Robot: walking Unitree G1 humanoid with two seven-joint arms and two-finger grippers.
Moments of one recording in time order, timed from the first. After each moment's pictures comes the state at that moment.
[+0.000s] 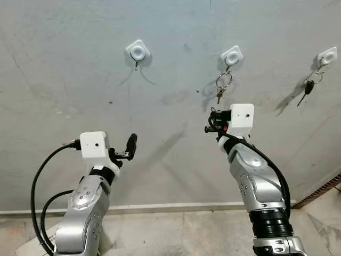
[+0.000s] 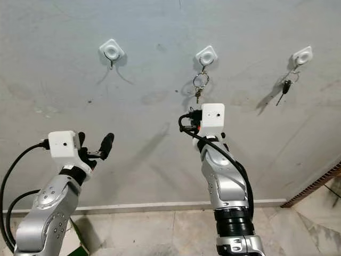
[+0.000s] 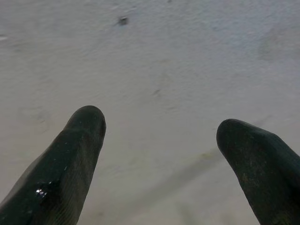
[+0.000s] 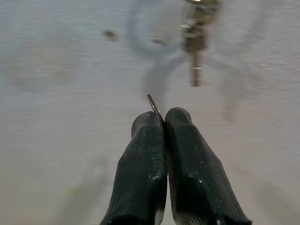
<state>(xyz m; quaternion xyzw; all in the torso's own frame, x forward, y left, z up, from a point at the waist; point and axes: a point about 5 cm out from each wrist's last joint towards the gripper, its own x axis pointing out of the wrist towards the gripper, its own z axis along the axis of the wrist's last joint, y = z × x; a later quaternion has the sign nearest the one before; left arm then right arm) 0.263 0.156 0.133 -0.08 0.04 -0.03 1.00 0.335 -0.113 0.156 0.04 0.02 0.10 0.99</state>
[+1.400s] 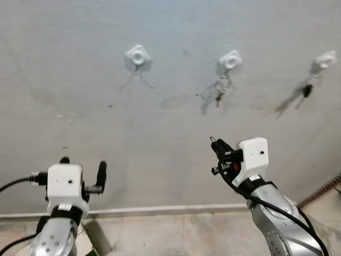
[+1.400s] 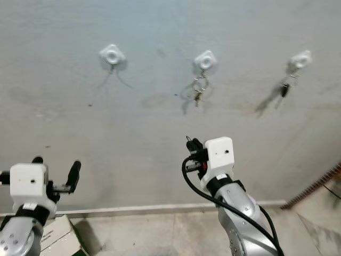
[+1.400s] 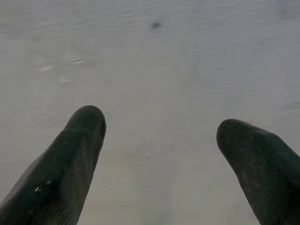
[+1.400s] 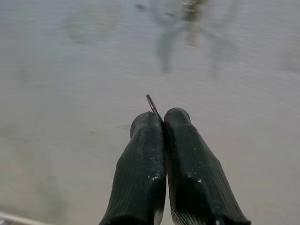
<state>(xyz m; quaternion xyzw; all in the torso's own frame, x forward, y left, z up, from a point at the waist) 0.194 0.186 0.139 0.06 0.04 0.03 1.00 0.245 -0.133 0.151 0.00 0.03 0.17 0.99</state>
